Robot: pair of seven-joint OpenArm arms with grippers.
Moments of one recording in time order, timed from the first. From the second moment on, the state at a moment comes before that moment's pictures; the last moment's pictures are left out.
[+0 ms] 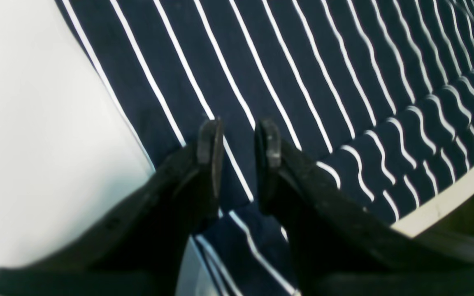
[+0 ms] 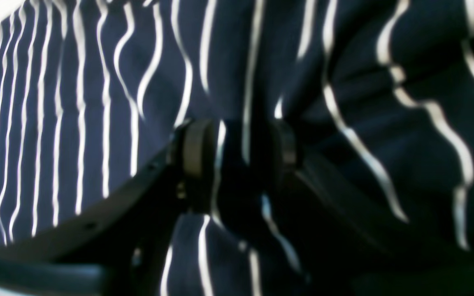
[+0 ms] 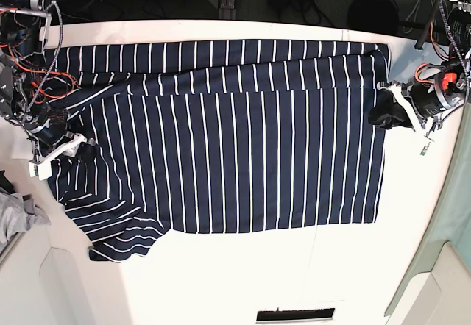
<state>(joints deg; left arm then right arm) 9.6 -30.2 -11.4 79.1 -38.9 -37.7 41.0 10.8 20.1 8.9 45.8 27.6 29.4 -27.5</state>
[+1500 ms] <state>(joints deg) 11.0 -30.2 -11.4 79.1 -40.9 -37.7 41.9 32.6 20.1 18.8 21.4 15.1 17.1 -17.8</state>
